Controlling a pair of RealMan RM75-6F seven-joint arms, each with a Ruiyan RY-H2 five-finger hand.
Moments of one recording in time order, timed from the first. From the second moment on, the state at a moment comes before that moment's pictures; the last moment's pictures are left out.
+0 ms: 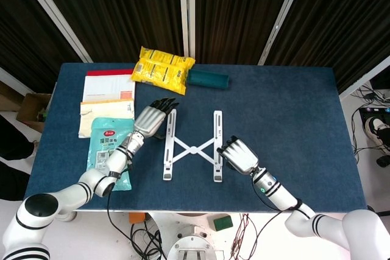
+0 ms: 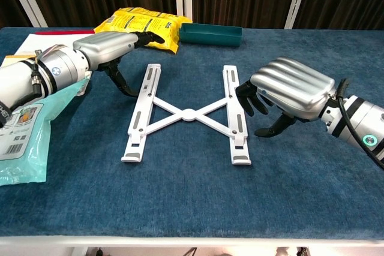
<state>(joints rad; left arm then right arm) -0.87 -1.85 -0.15 -0.81 1.42 0.89 -0.16 0.63 -1.80 0.01 -1.00 -1.73 1.22 -0.12</state>
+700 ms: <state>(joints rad) -0.87 -1.90 -0.12 -0.80 1.47 0.92 -0.33 0.68 -1.94 0.01 -0.82 -1.77 1.31 -0.03</state>
